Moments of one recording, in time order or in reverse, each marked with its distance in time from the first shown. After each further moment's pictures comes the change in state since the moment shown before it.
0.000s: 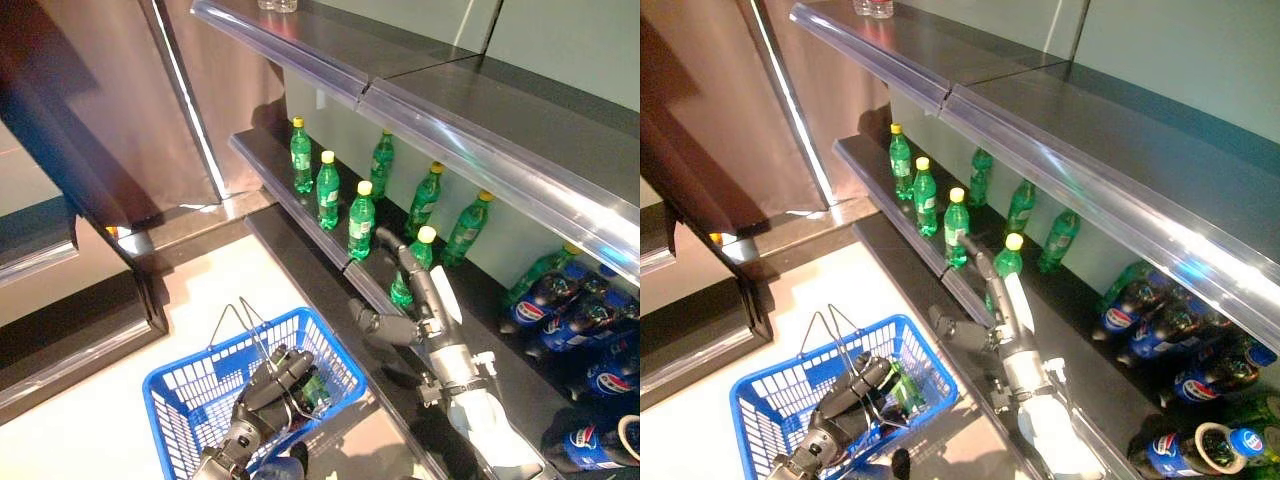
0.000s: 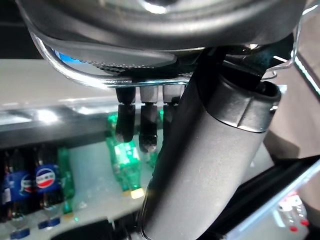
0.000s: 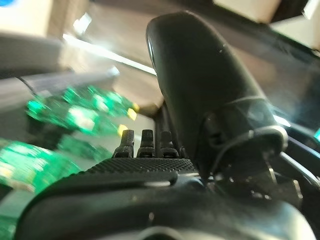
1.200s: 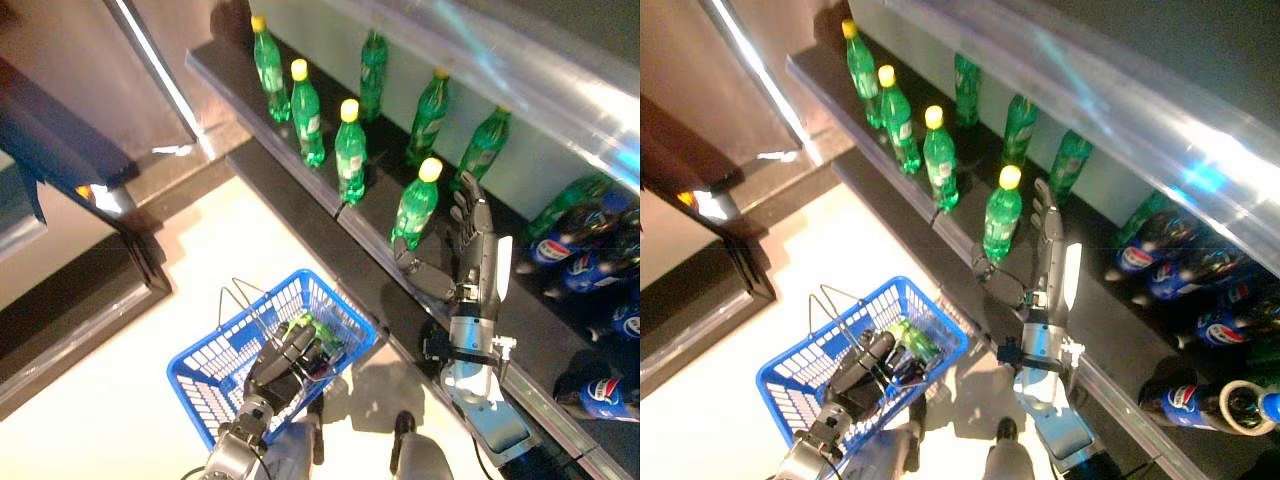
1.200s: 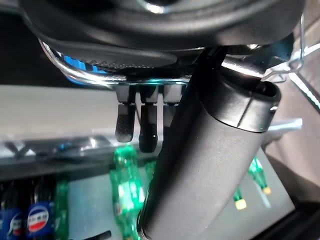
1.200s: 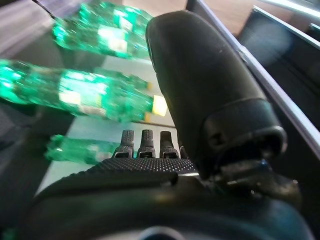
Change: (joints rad) left arm -0.189 -0.049 -0.075 0.104 -0.058 -0.151 -0.001; right arm -0.170 0.030 -0.018 0.109 -0.016 0.006 -0.373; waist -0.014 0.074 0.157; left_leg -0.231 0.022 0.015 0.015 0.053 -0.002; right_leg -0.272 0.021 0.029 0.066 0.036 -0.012
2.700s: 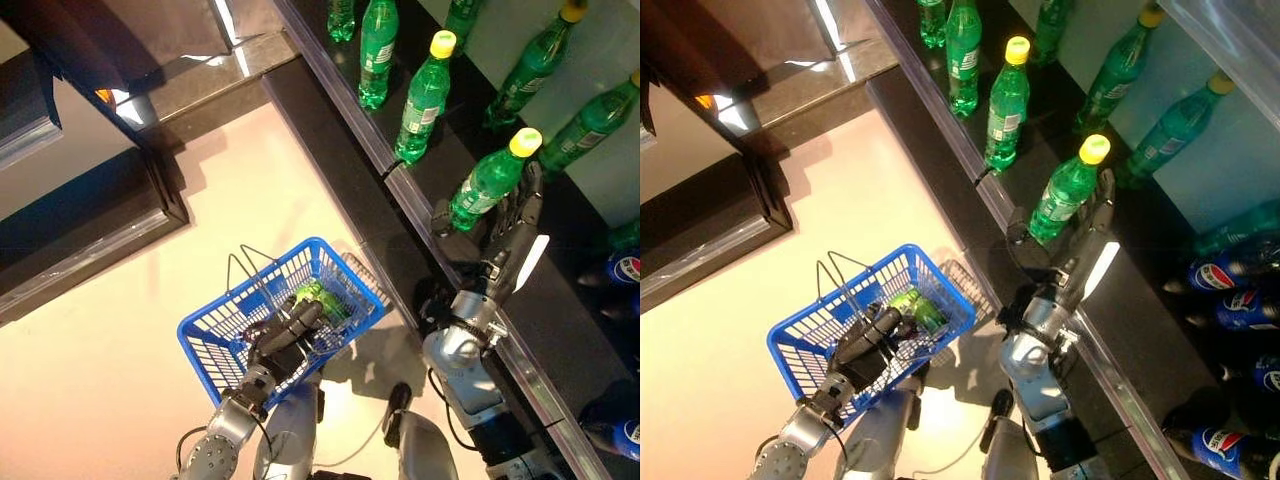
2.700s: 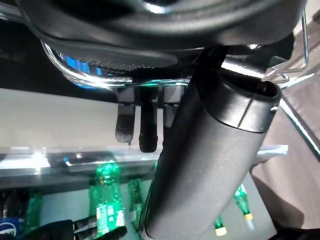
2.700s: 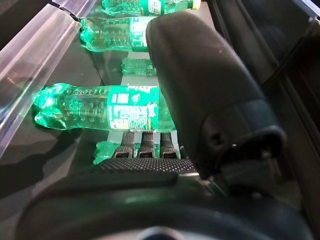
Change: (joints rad) left arm -0.106 0.017 0.054 0.004 0.028 0.117 0.000; right arm -0.167 0.152 -0.072 0.171 0.087 -0.023 -0.280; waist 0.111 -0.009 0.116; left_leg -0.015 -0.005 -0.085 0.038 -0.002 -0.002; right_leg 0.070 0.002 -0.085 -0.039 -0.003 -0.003
